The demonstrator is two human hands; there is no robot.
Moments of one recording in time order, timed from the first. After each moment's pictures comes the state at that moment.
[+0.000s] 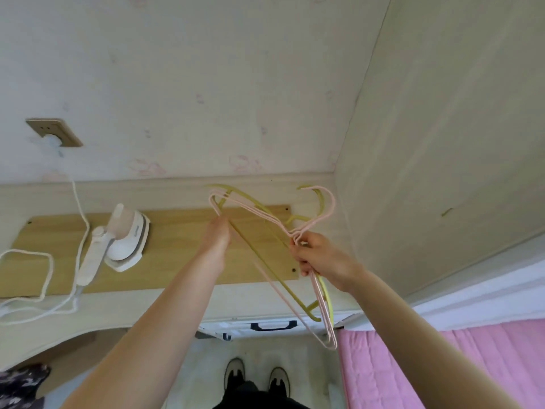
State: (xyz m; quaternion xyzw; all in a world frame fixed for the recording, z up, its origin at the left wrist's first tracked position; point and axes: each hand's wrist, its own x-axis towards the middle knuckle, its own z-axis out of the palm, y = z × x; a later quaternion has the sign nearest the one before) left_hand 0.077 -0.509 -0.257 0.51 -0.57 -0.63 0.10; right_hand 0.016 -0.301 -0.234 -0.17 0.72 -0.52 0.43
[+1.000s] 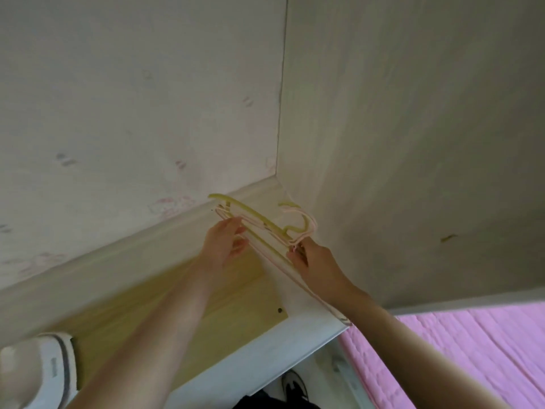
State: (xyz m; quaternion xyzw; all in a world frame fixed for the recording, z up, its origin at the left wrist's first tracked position) left_hand -0.090 -0.512 -0.292 0.33 -0.58 -0.73 -0.14; right_hand -0.052 -0.305 -0.287 -0.09 0.90 -0.40 0.12
